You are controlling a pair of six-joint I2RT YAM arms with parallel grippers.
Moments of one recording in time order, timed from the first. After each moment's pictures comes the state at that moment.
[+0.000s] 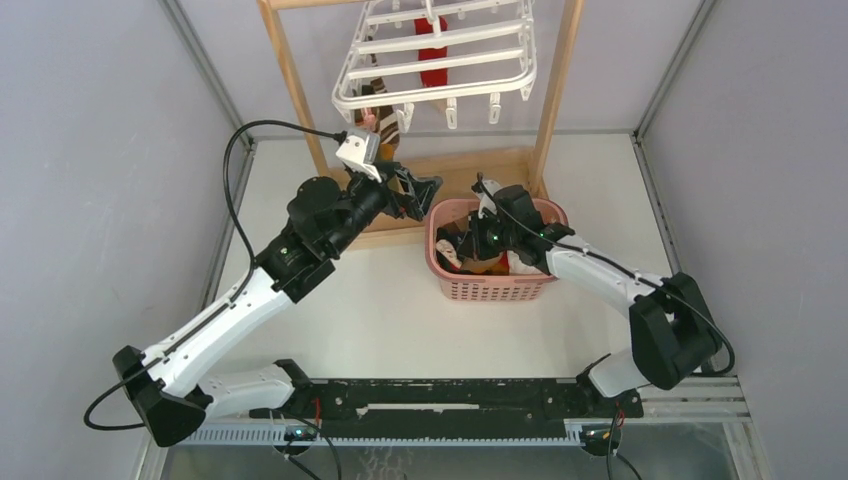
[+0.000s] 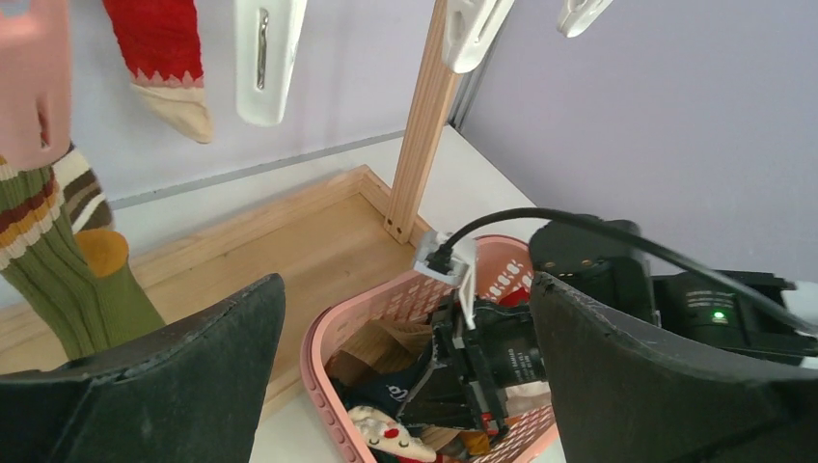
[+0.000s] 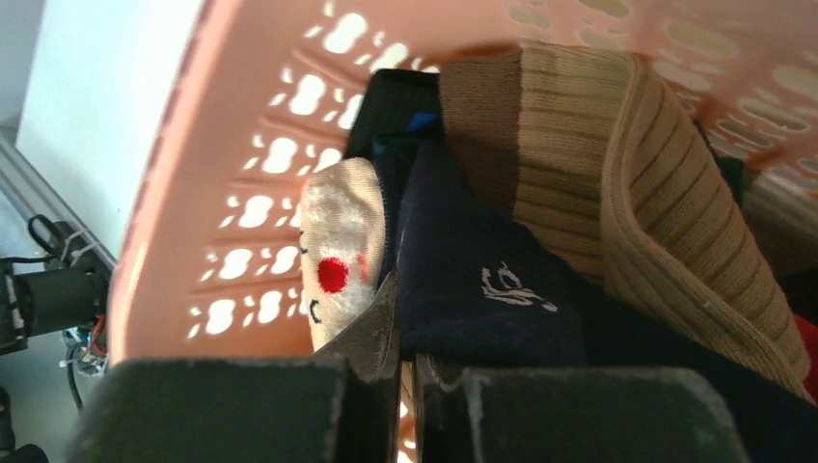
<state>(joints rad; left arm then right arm) -0.78 1.11 1.16 0.01 -0.12 -0.26 0.55 1.44 0.94 -0.19 -0.32 0.35</state>
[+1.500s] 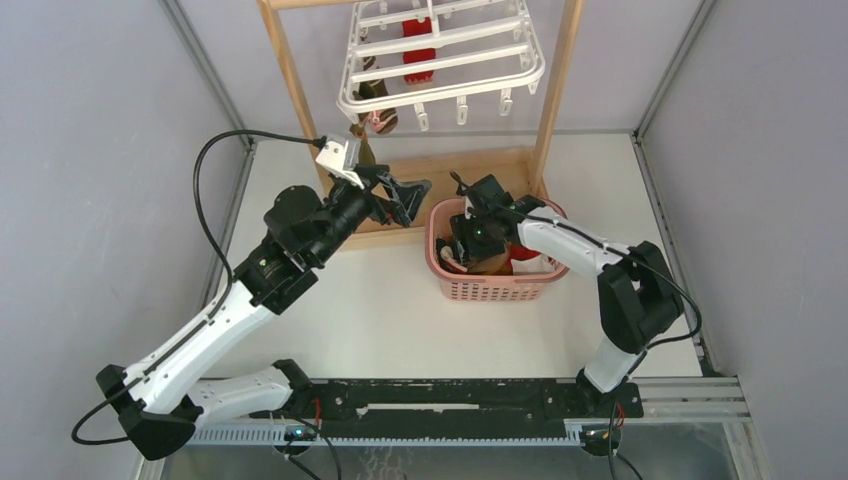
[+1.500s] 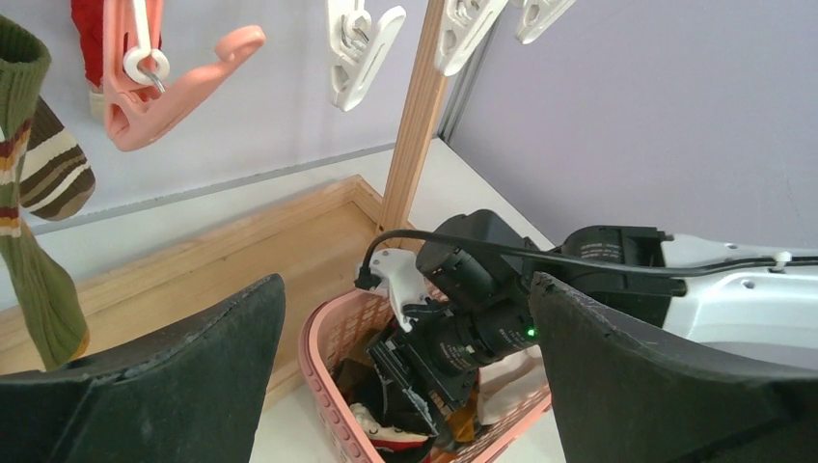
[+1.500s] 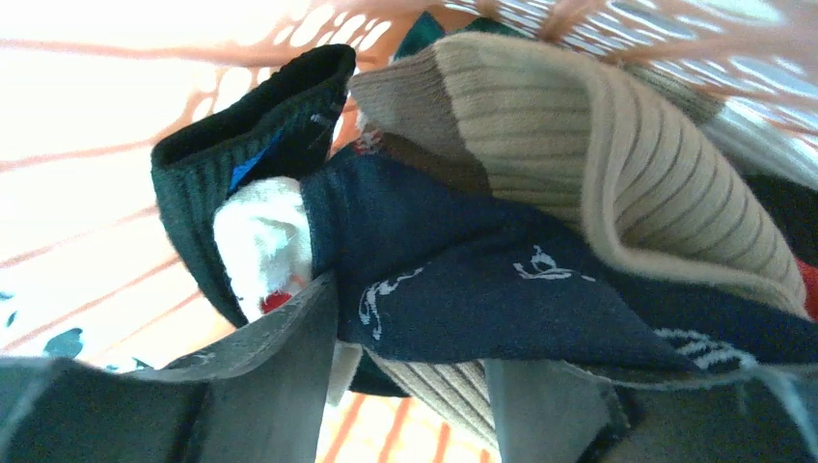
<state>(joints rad) -0.79 1.02 1.15 -0.05 -0.13 -0.27 0.60 1.70 1.24 -0.64 -0.12 0.30</state>
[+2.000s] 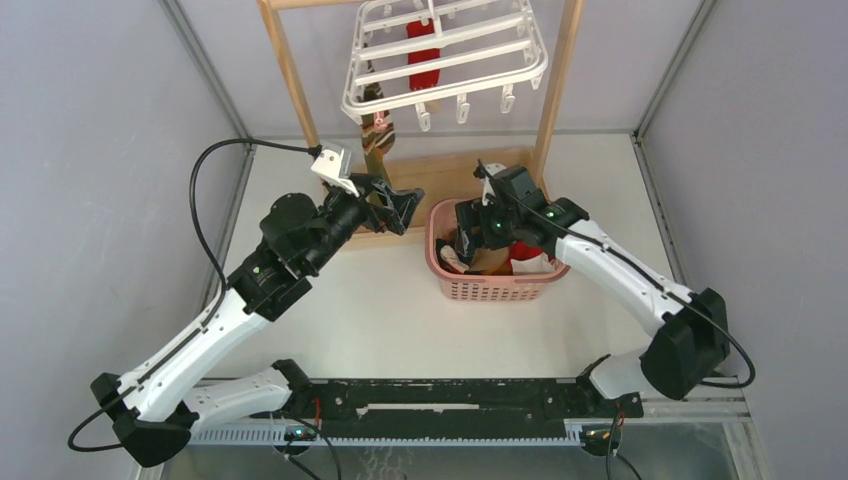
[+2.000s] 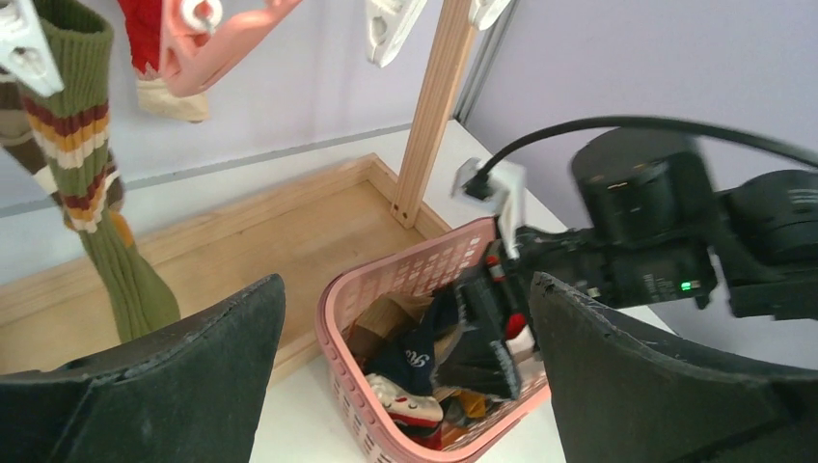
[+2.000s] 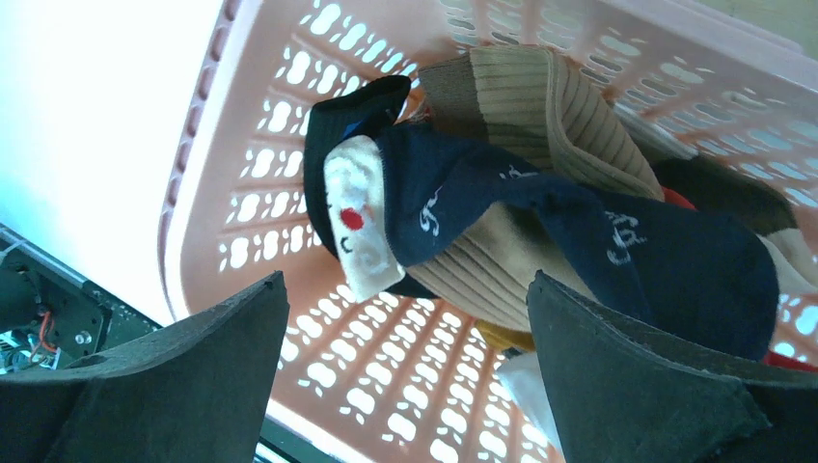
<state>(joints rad) -0.79 0.97 1.12 -0.10 -0.15 -0.27 0.61 1.44 1.24 -0.68 -0.08 0.29</state>
